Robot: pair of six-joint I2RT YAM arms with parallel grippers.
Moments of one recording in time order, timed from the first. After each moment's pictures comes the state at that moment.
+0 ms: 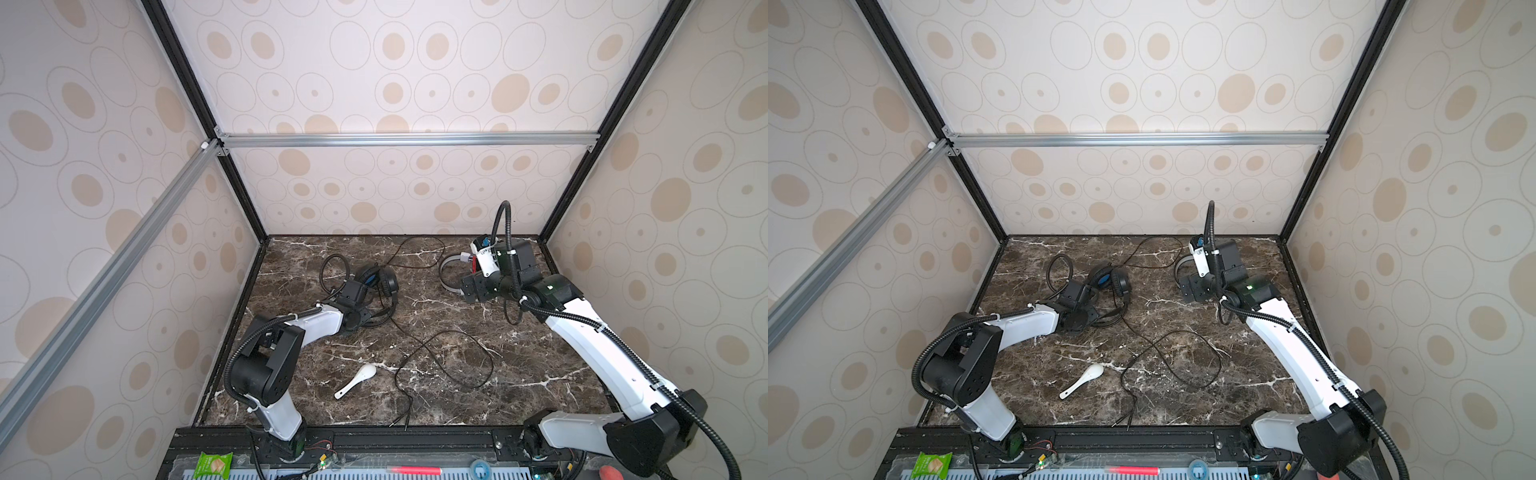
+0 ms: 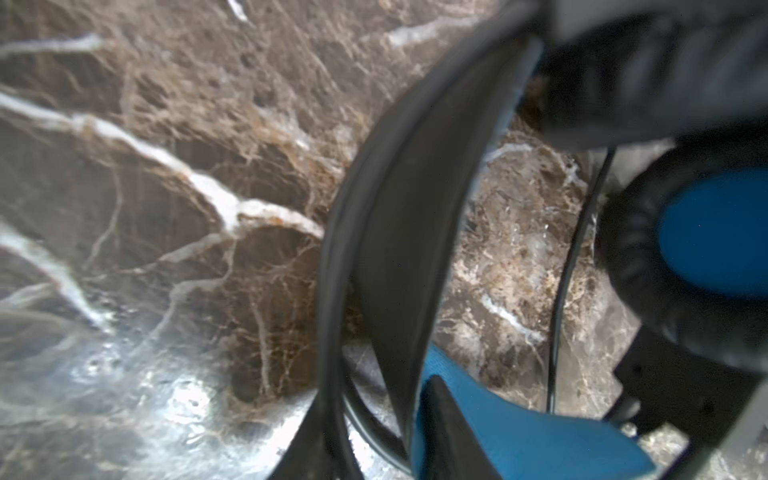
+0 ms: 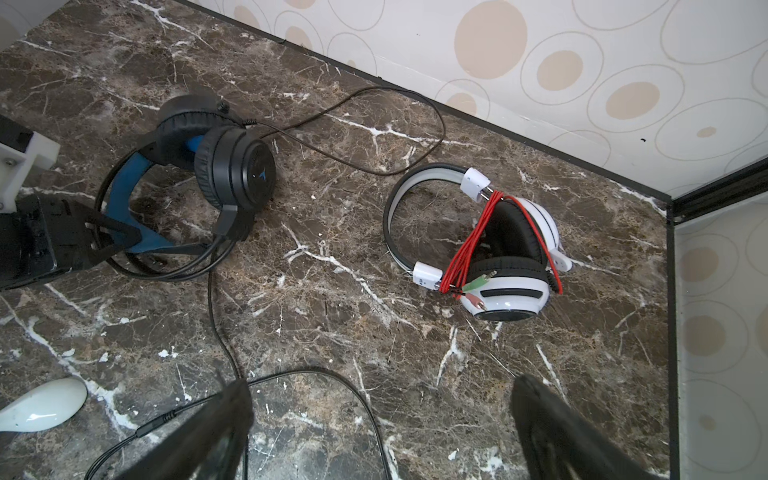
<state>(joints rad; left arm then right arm) -0.44 1.69 0.90 -0.28 -0.15 -1.03 0.43 1.27 1.30 -0.75 0.10 -0.04</state>
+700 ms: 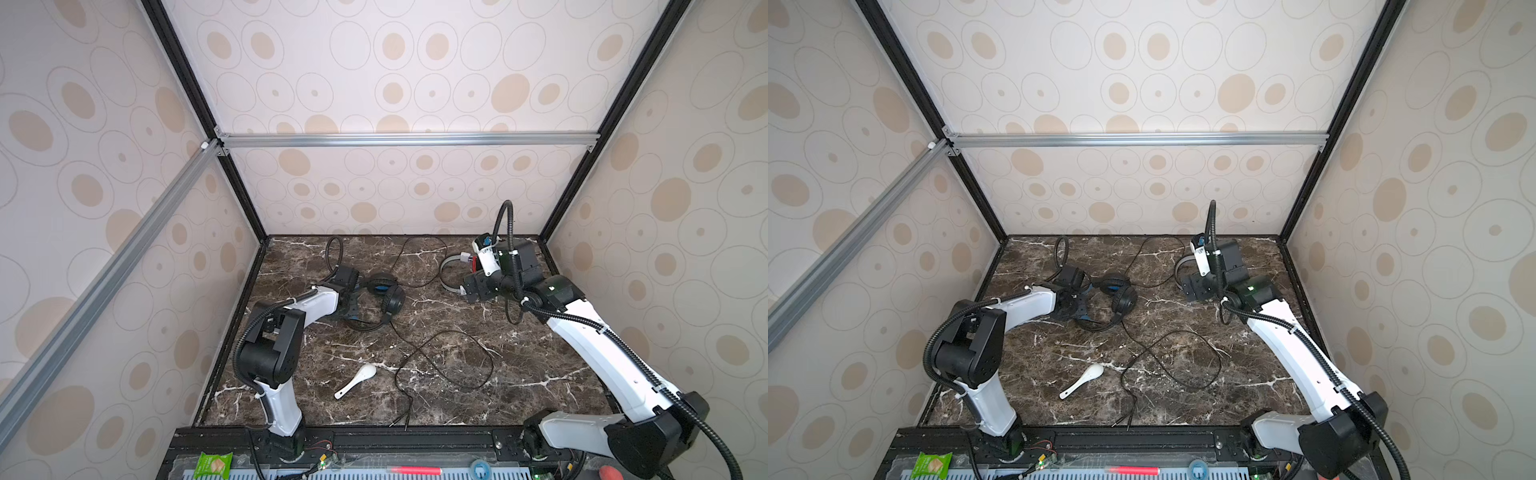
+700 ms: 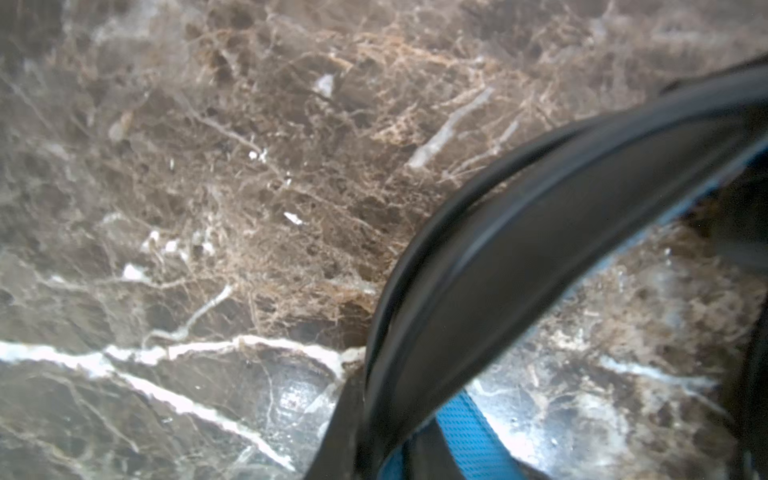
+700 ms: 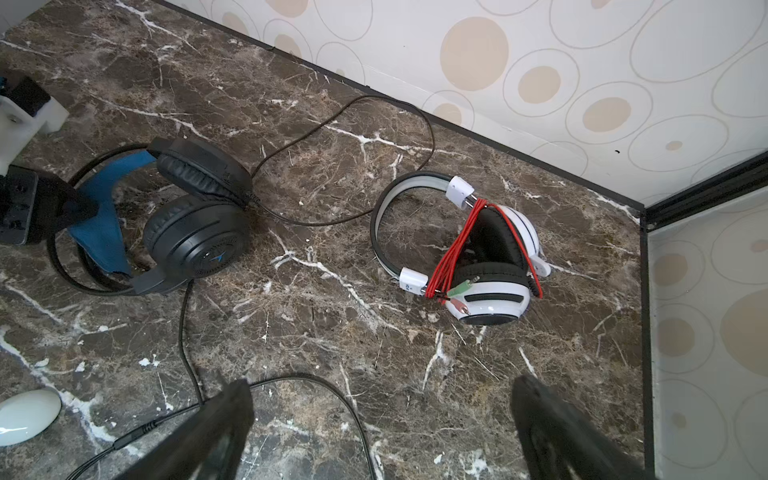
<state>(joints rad) -0.31 1.82 1.12 -0.50 -0.22 -0.47 0.43 1.26 1.30 -0.74 0.13 -0.06</state>
